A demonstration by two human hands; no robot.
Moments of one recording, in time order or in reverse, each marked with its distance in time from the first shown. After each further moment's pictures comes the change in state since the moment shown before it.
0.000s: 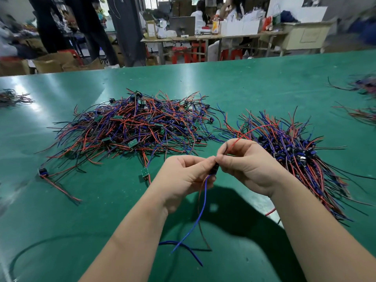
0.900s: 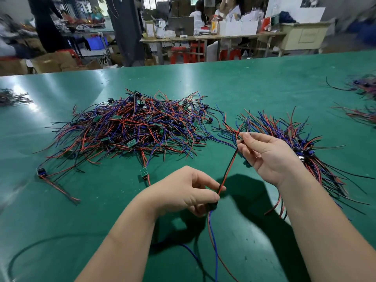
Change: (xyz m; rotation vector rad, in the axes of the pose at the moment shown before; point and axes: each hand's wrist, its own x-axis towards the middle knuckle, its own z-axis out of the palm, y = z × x) left_hand -0.004 -0.001 -0.011 0.569 -0.364 -0.102; right_hand 0.007 -0.012 -0.031 0.285 0.473 0.045
